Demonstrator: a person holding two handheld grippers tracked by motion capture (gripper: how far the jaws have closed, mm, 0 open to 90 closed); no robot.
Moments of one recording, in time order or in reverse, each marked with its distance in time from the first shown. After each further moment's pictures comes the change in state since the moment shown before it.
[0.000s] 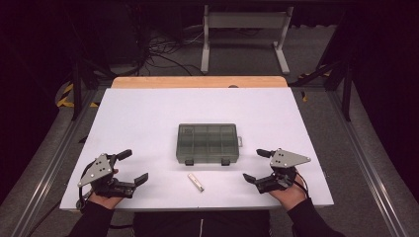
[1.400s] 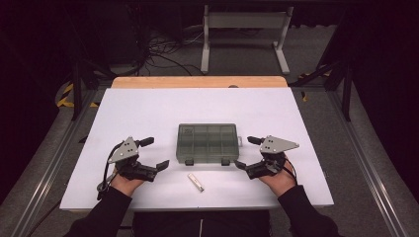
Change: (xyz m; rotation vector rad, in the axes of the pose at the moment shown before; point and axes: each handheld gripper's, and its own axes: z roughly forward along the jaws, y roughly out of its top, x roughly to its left) left arm 0.008 0.027 0.067 0.067 -0.056 0.017; right arm -0.017 0.024 0.032 -0.035 0.003 -0.025
